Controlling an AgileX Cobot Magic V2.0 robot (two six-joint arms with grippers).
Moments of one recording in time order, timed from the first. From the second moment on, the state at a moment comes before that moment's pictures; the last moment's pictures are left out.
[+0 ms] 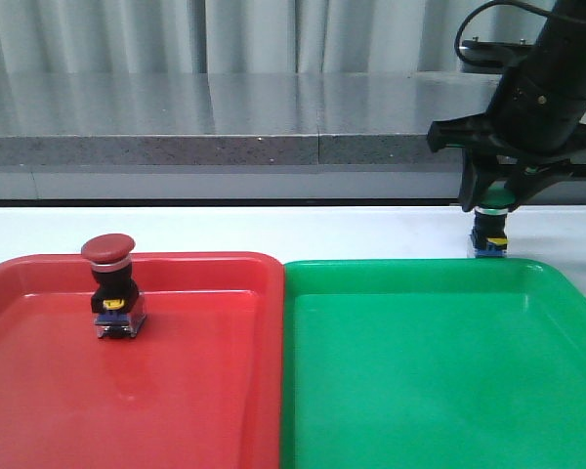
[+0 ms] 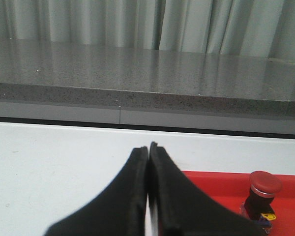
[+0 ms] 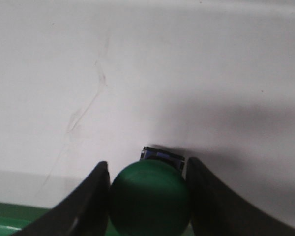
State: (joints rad) left arm -0.04 -0.01 0.00 0.07 0.09 -0.16; right arm 0.13 1.88 -1.32 0.03 0.55 0.11
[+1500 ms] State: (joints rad) left arm -0.04 -0.01 0.00 0.07 0.09 -0.16; right arm 0.33 1.66 -1.01 0.08 0.49 0.15
